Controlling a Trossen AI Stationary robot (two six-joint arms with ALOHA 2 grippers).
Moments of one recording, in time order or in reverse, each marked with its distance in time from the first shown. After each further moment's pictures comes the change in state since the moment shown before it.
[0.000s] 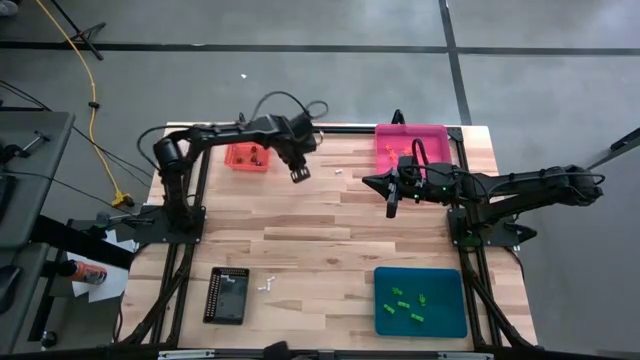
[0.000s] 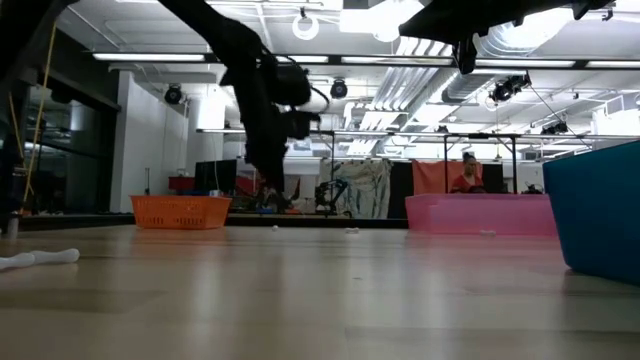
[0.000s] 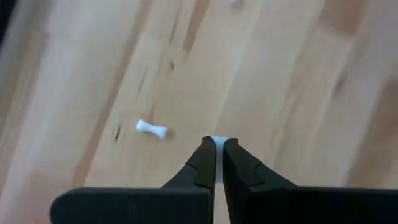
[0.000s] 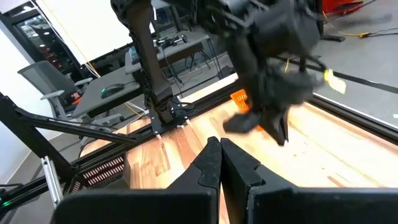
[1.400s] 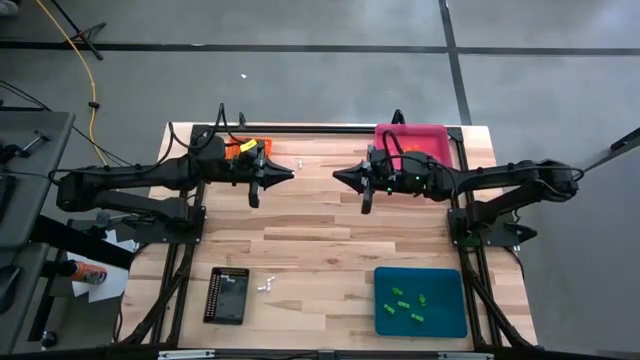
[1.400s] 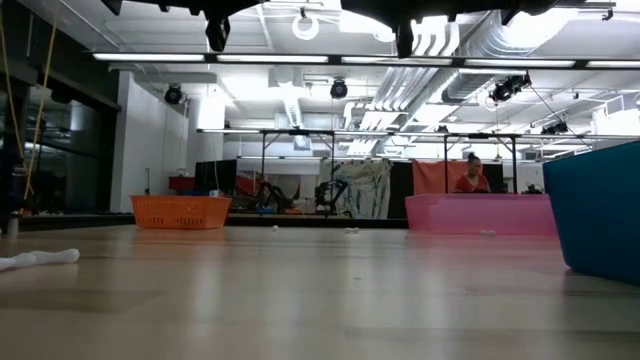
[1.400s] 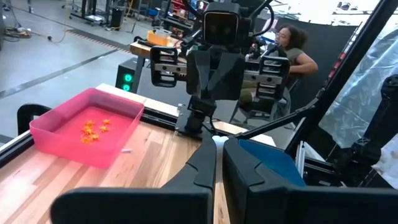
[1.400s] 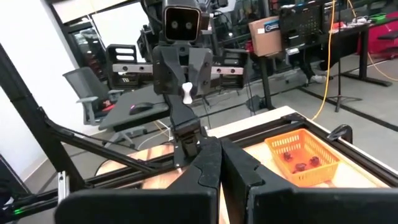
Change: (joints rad) left arm -0.303 -0.920 -0.651 0.912 0.077 -0.428; right arm -0.072 0.307 0.172 0.286 -0.194 -0.140
